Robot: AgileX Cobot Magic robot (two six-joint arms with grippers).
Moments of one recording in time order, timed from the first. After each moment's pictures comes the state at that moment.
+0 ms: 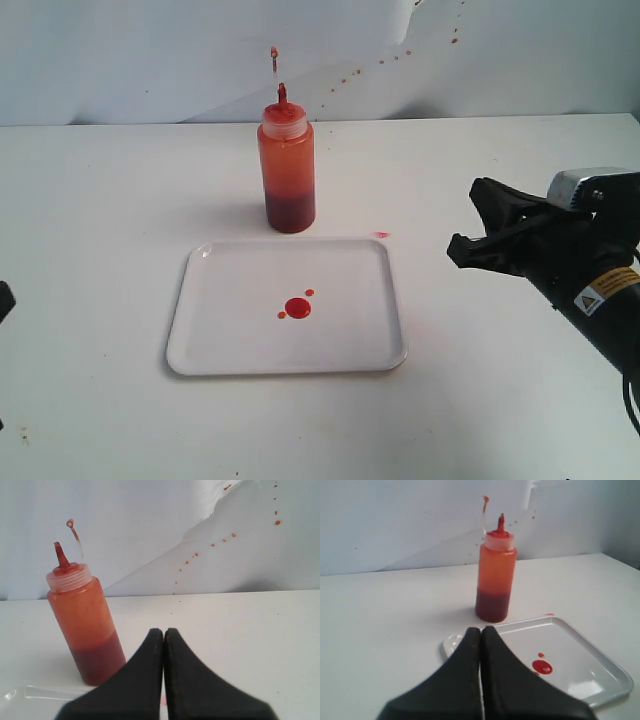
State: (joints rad) left arm -0.27 0.55 -0.05 0.46 -0.26 -0.55; right arm 0.33 1.71 -0.36 -0.04 -1.19 0.21
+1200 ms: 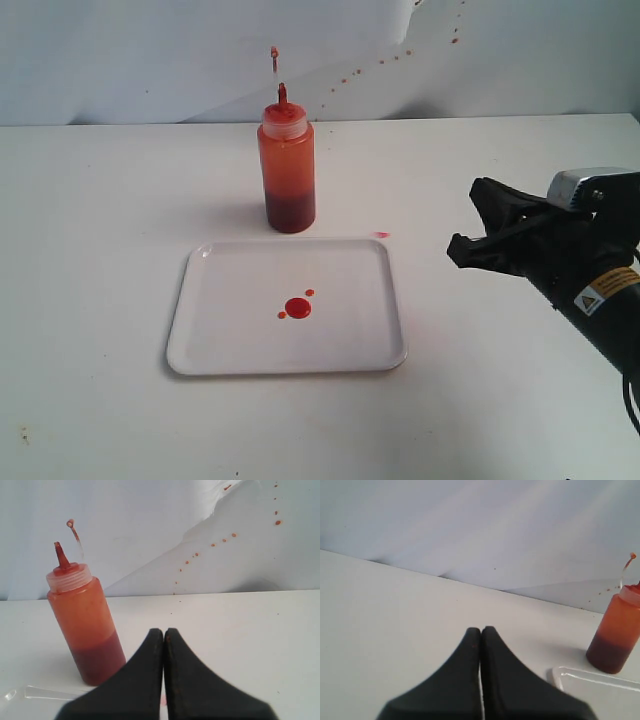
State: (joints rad) left arm 0.01 0.00 -0.05 0.27 0.26 -0.49; right arm 0.33 1.71 -0.36 -0.04 -1.19 0.21
